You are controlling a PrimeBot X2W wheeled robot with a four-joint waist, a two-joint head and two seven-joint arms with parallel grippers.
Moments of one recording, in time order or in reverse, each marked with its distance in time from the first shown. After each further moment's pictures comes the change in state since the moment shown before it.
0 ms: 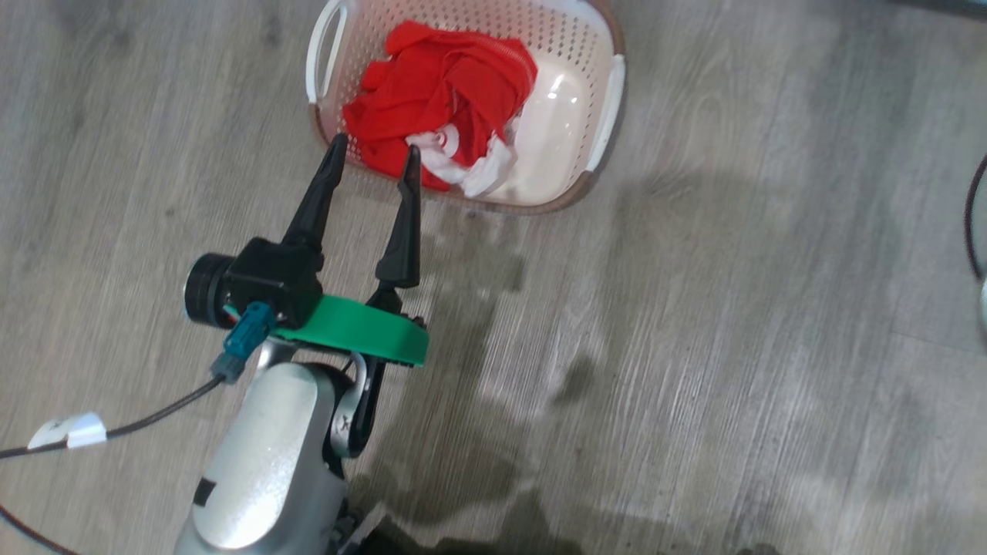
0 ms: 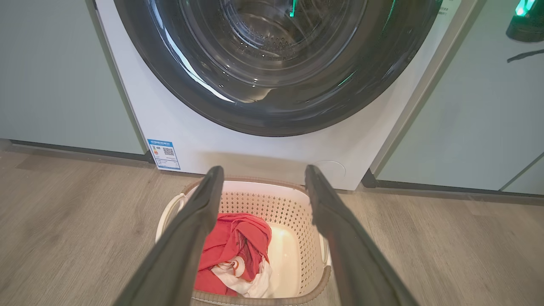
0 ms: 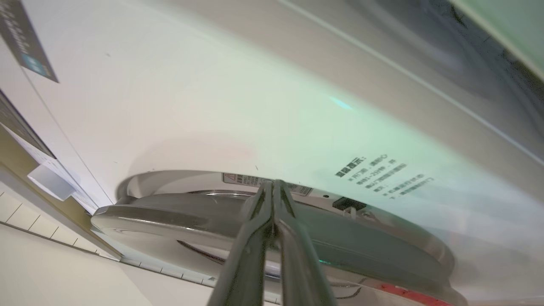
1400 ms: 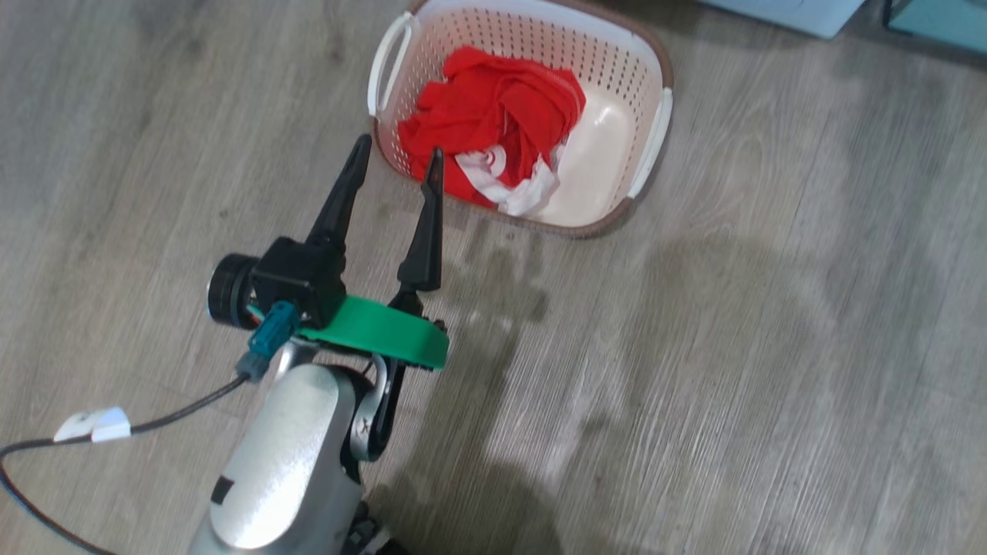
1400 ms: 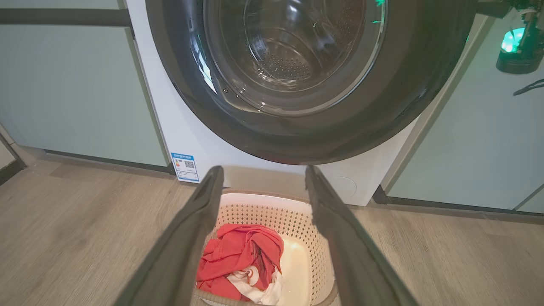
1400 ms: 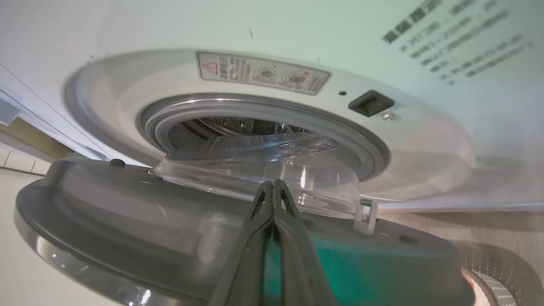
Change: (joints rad) left arm -0.018 -0.003 -0.056 0.009 -0.026 0.034 0.000; right arm -0.066 -0.094 0.062 0.240 0.006 -0.001 0.271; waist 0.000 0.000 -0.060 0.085
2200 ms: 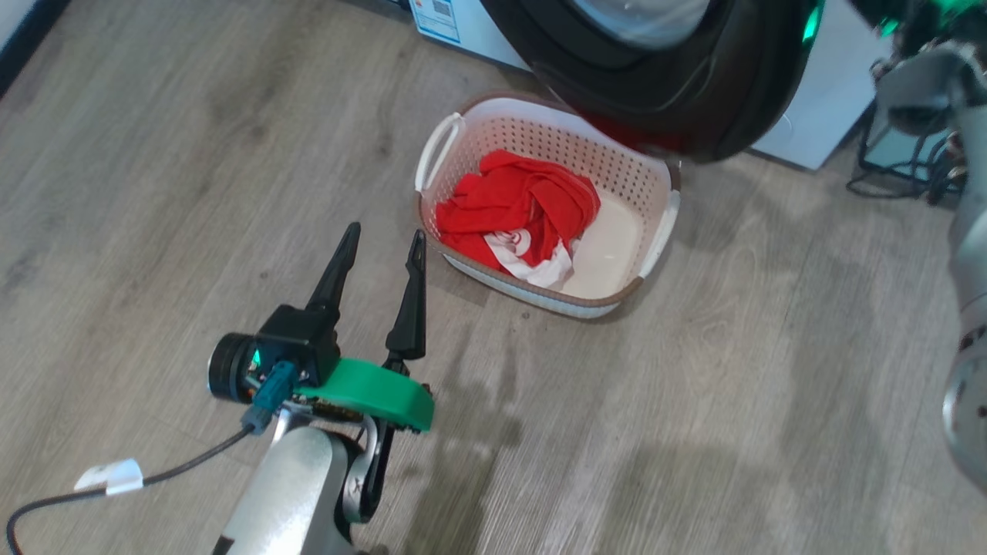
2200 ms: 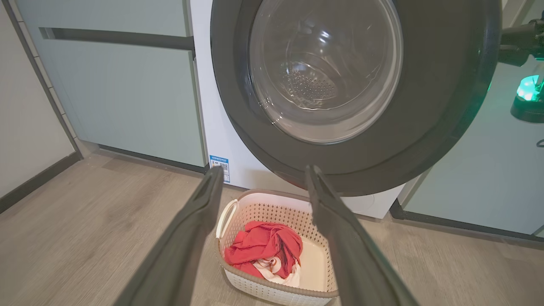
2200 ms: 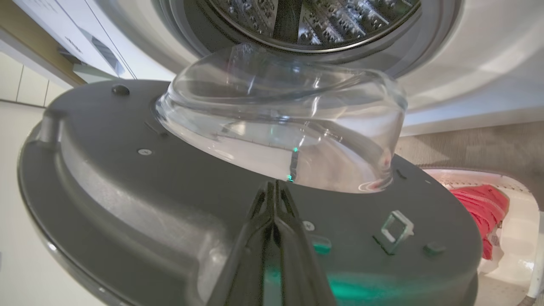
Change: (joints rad) left arm 0.142 0.001 0.032 0.032 0.016 -0.007 0.000; right arm 0.341 0.048 0.021 -0.094 0.128 0.000 0.137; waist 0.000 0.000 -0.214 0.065
